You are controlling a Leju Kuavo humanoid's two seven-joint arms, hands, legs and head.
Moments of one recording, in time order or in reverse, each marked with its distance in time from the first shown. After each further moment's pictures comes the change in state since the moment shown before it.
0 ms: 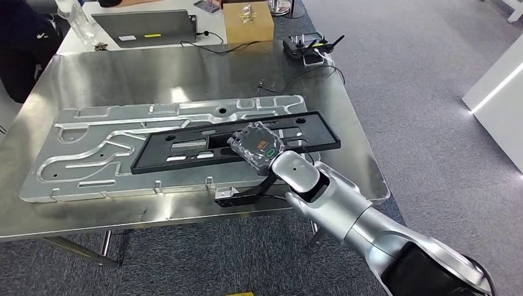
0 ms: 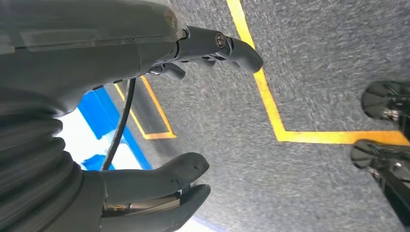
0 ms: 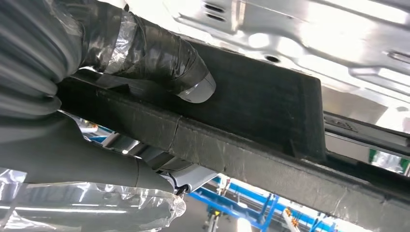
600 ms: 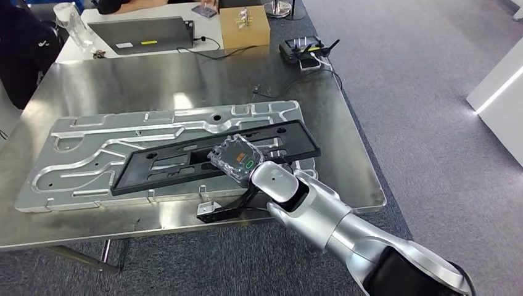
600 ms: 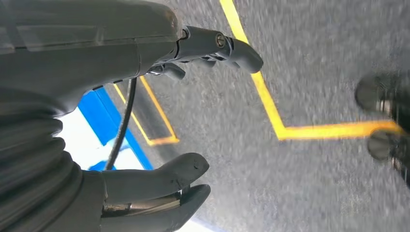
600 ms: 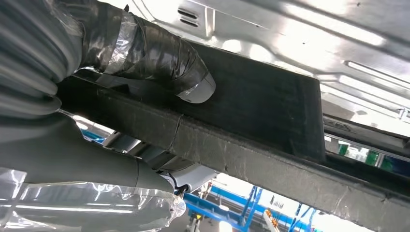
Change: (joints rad) left arm -0.011 -0.002 -0.014 0.000 -0.036 0.002 -0.001; right arm 0.022 0.098 0.037 0.069 0.014 0.017 -0.019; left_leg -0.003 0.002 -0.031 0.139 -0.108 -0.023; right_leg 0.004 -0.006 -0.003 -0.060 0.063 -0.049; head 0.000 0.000
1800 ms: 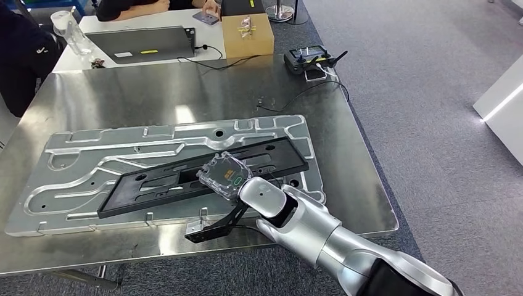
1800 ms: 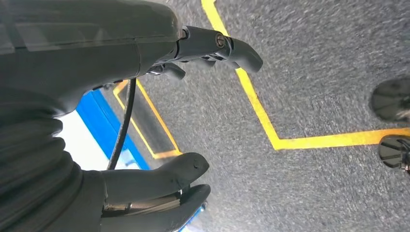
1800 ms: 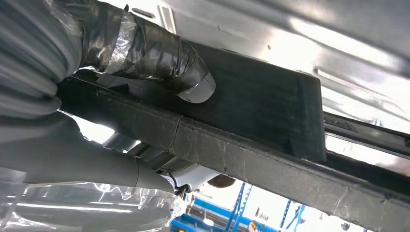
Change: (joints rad) left arm 0.012 0.038 -0.008 0.000 -0.072 -0.018 -0.035; right arm 0.053 0.044 0.026 -0.027 -0.014 0.049 0.013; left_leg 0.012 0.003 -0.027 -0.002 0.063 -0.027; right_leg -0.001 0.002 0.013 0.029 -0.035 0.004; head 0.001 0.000
